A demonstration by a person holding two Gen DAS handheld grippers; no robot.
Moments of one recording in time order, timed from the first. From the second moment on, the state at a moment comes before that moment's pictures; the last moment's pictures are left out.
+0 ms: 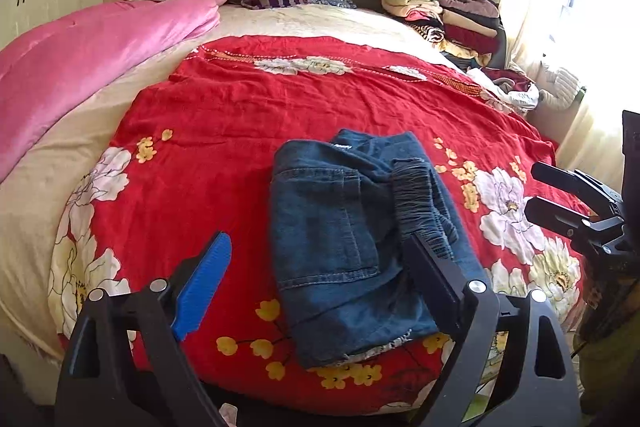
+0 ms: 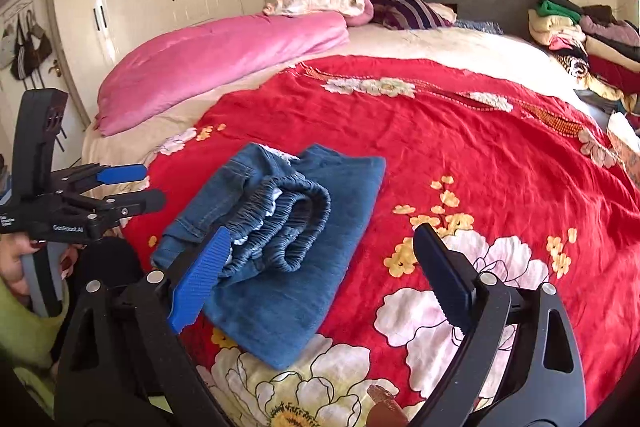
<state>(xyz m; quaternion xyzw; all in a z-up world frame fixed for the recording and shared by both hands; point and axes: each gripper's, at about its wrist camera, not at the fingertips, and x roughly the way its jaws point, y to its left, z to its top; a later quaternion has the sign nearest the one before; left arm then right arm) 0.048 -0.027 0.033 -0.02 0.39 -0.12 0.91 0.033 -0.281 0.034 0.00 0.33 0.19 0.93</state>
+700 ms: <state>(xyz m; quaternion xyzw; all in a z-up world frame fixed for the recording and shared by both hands) 0.095 -0.019 -0.025 -0.05 0.44 -0.10 0.89 0.101 -0.280 -0.030 0.07 0.44 0.18 0.88</state>
